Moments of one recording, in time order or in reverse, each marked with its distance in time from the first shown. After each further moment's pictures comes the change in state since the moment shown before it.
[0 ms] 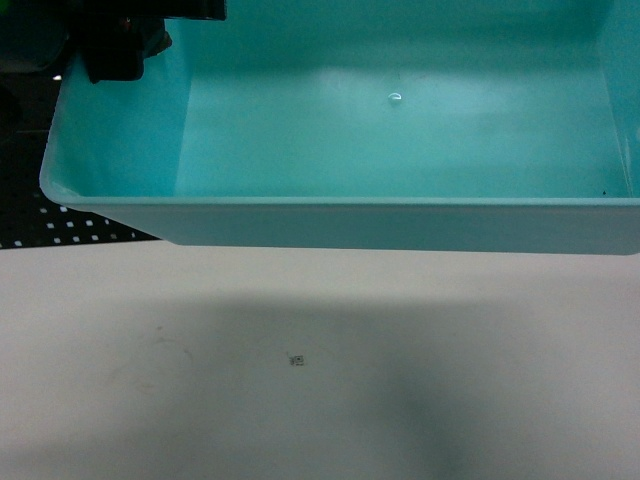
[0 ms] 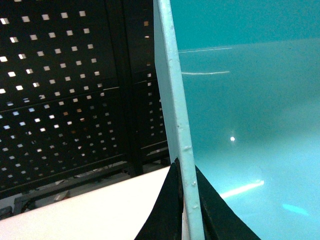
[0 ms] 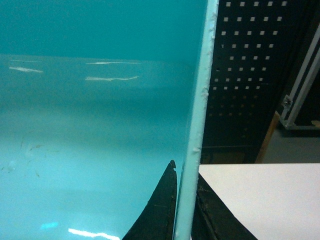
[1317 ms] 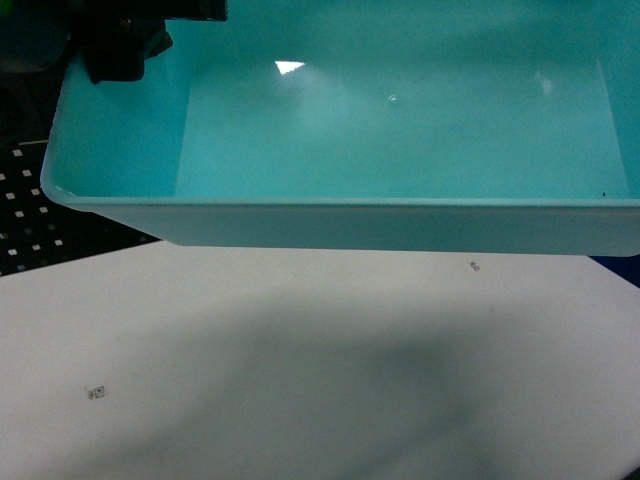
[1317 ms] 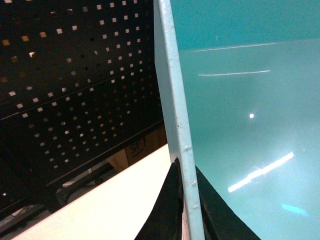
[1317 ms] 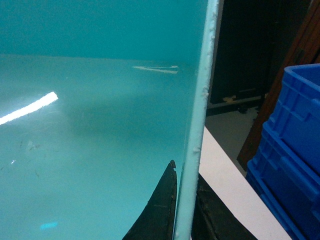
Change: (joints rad) left arm 0.000 0.000 0.000 0.000 0.000 0.000; right arm 0.000 0.000 0.000 -0.001 0.000 0.000
